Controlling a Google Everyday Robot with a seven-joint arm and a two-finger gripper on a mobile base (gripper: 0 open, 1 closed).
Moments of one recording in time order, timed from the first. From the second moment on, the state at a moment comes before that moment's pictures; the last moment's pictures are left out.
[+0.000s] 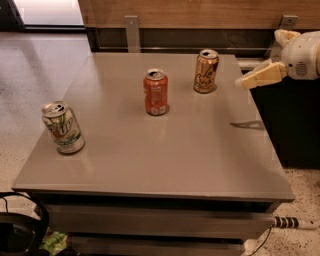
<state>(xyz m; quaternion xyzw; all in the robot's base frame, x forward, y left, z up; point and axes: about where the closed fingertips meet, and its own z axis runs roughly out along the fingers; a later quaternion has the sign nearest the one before) 0.636 -0.249 0.958 -0.41 0.73 0.09 0.54</state>
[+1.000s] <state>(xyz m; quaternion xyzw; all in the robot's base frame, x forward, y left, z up) 0.704 -0.214 0.938 -0.38 0.70 0.16 0.58</state>
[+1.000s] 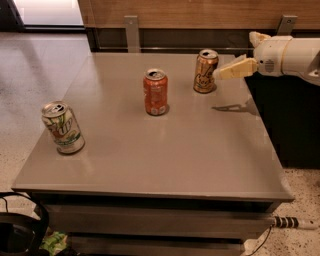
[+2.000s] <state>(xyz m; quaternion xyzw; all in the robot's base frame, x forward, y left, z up) 0.742 -0.187 0.884 -0.36 0.68 0.24 0.59</state>
